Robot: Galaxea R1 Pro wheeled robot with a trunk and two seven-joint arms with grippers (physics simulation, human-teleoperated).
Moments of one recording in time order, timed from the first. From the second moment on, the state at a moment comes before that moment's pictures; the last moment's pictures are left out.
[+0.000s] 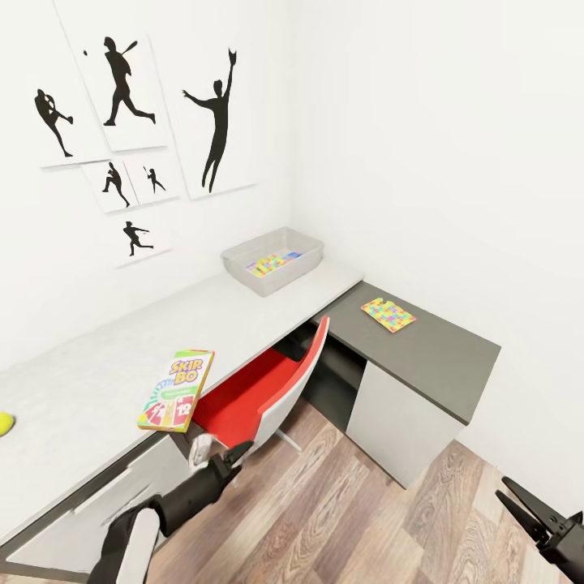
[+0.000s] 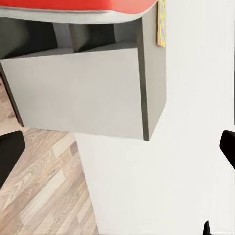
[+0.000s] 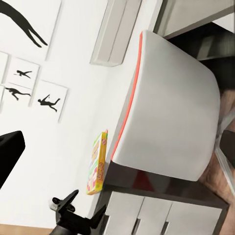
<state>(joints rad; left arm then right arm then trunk) -0.23 -0.17 0.33 -1.20 0.55 0.81 -0.57 0.16 -0.25 -0.59 -1.43 -0.97 0.72 0.94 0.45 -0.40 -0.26</state>
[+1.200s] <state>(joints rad) -0.17 -0.17 0.34 -1.14 0.83 0.56 -0.39 0.16 -0.24 -0.59 -1.42 -0.97 0.72 0.94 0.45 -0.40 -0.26</state>
